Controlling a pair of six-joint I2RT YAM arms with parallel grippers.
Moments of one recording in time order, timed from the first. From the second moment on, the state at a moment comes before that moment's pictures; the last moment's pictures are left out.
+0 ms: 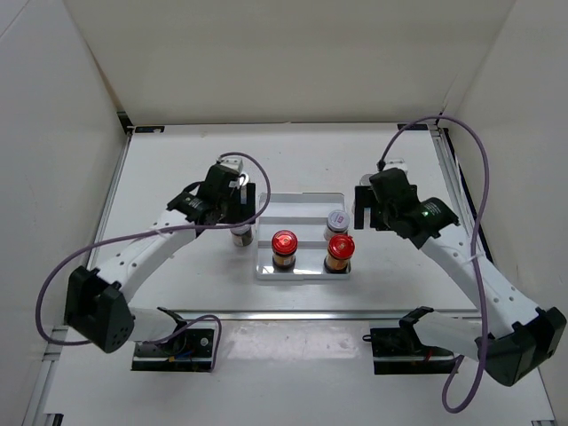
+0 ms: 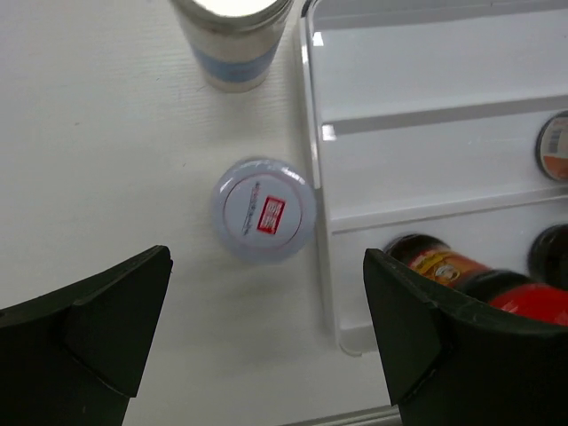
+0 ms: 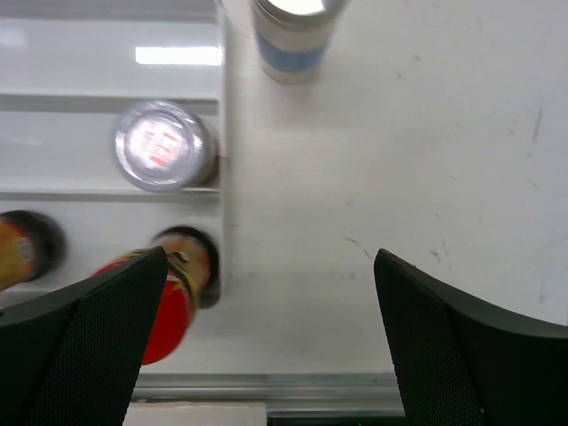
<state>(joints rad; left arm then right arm) -0.54 1.27 1.06 -0.62 -0.20 -0.36 0.56 1.12 1.15 -0.88 0.33 0.36</state>
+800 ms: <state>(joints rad) -0.52 1.48 1.10 -0.60 -0.15 -0.39 0.56 1.03 1.13 -1.15 0.43 0.47</state>
